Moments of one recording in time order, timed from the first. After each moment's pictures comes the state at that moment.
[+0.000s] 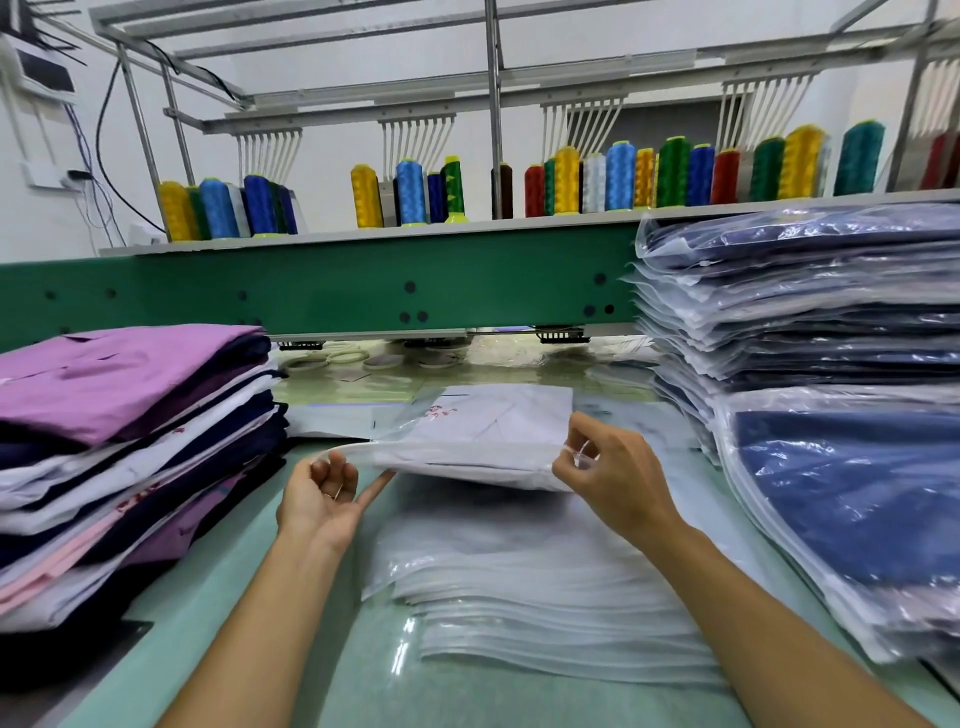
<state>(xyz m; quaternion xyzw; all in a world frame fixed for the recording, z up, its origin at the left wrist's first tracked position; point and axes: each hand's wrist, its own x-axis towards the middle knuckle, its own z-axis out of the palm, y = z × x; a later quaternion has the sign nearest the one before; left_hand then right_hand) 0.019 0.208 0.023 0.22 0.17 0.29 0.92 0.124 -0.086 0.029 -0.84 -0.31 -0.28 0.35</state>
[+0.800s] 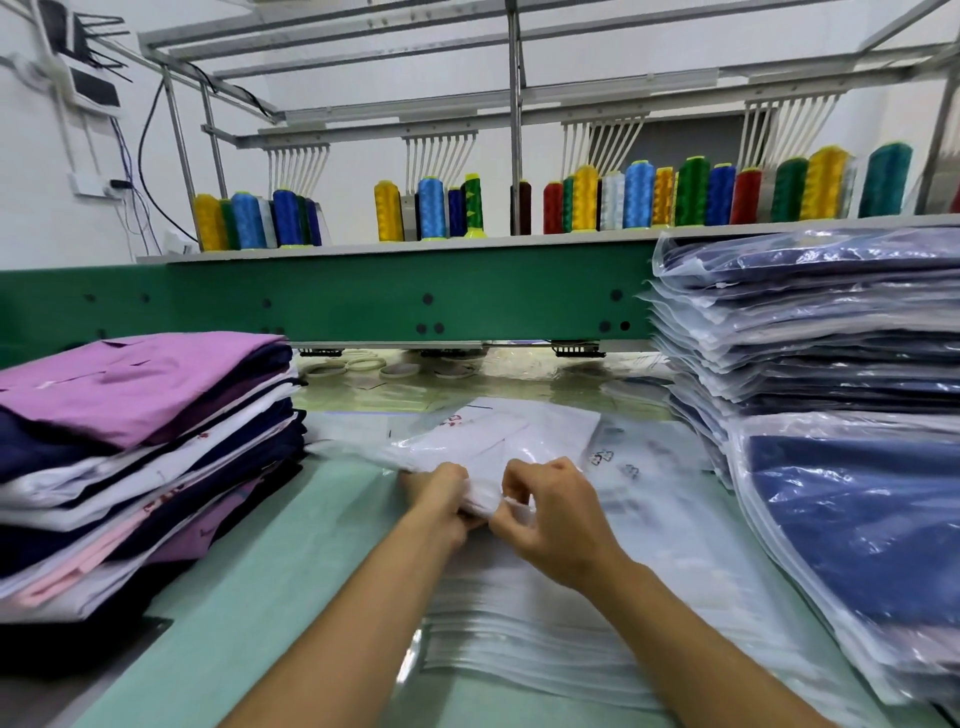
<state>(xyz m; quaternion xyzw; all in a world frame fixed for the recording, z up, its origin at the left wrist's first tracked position) 0.056 0.097 0.051 0.45 0.29 0.24 0.81 0.083 -0.043 0.030 -0.79 -0.45 -0.24 0.35</state>
